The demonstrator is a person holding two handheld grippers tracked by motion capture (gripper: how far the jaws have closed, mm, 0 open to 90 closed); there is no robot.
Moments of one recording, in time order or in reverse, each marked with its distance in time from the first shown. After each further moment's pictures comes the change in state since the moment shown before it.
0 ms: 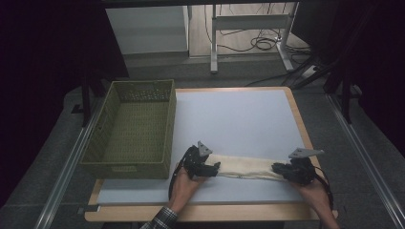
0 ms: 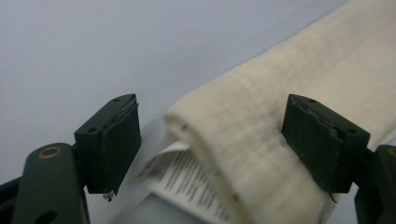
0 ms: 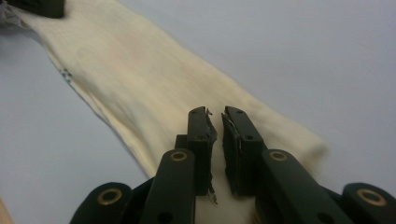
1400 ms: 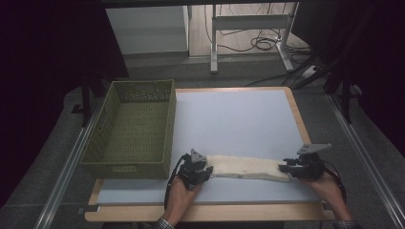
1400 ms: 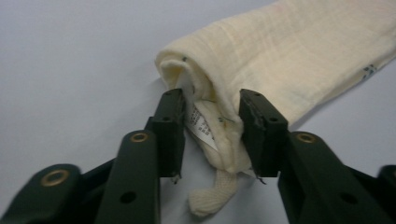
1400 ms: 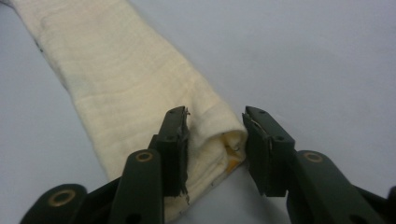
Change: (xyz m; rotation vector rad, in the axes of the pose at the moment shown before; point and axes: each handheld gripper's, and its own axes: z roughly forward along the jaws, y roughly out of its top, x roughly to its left) left arm -0.012 -0.016 -0.021 0.030 -0.080 -0.135; right arm -0.034 0.003 -0.005 0.057 0.050 -0.081
